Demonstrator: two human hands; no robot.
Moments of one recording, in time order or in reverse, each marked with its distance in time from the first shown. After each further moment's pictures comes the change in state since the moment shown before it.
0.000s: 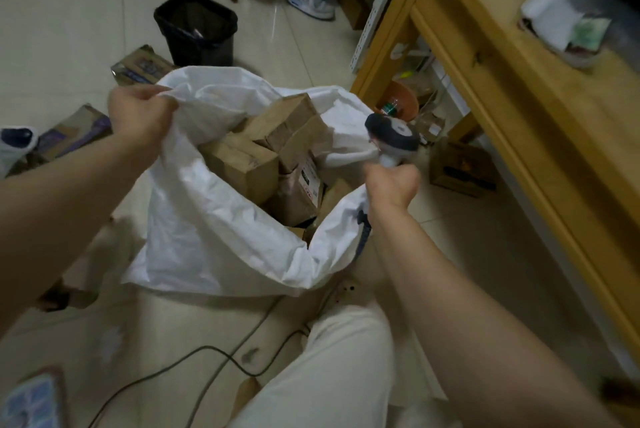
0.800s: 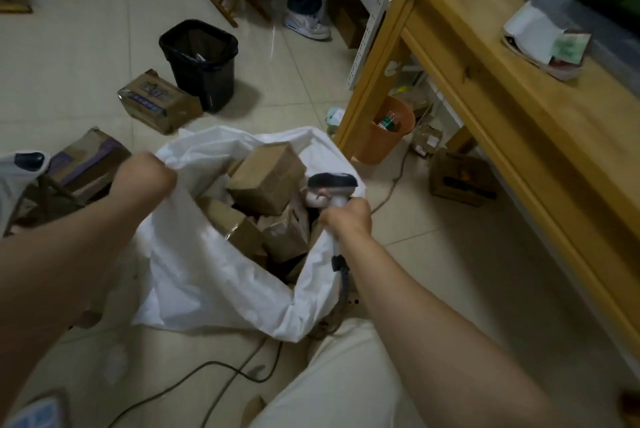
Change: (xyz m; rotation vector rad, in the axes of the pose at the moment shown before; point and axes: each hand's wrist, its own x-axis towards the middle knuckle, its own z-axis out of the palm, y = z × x) left_hand -0.022 -0.019 -0.027 0.789 -0.302 0.133; right_hand -0.023 0.018 0.027 -0.417 -0.271 0.107
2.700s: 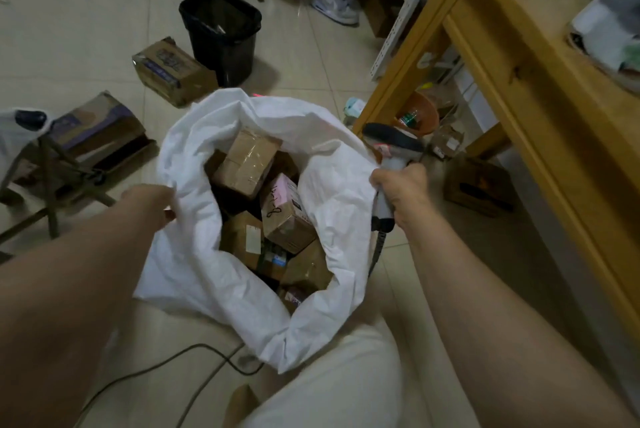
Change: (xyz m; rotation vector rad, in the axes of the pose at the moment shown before) left_hand 0.016 -0.042 0.080 -0.800 -0.104 -0.639; right_hand 0.064 -0.020 -0.036 0.149 0.086 -0.118
